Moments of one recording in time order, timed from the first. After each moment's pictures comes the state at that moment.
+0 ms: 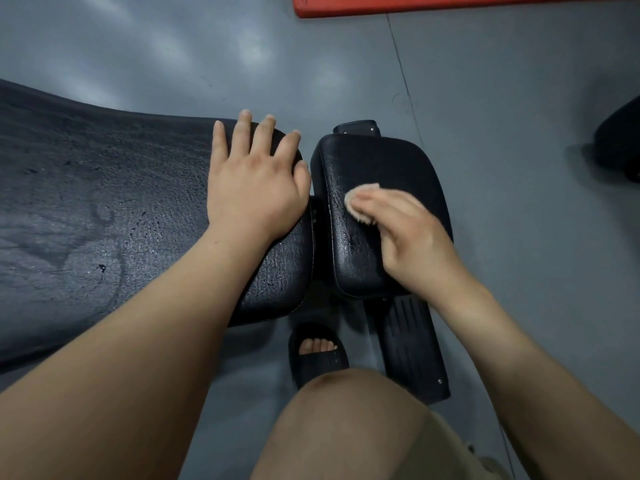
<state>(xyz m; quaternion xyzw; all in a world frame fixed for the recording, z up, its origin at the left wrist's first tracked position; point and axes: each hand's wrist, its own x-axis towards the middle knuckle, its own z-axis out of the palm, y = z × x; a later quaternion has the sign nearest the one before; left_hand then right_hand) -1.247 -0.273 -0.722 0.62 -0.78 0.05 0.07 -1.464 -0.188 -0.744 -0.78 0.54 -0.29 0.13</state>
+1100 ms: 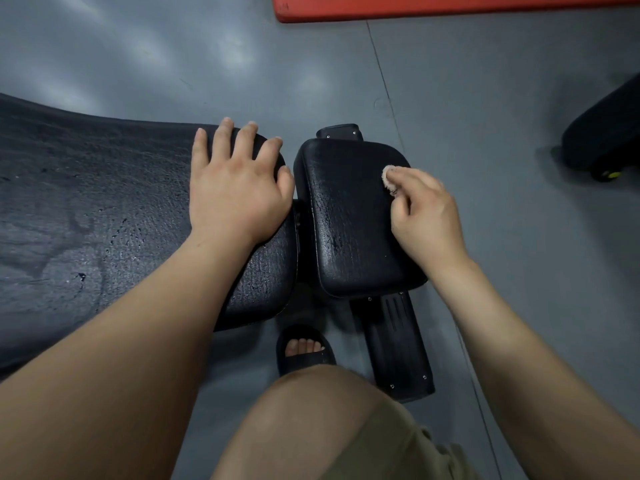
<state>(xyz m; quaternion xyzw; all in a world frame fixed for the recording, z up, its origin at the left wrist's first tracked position) -1.248 -0.272 -0.719 0.62 -0.78 0.04 0.07 -1.496 -0.211 -0.745 -0.64 0.71 -0.29 0.06</state>
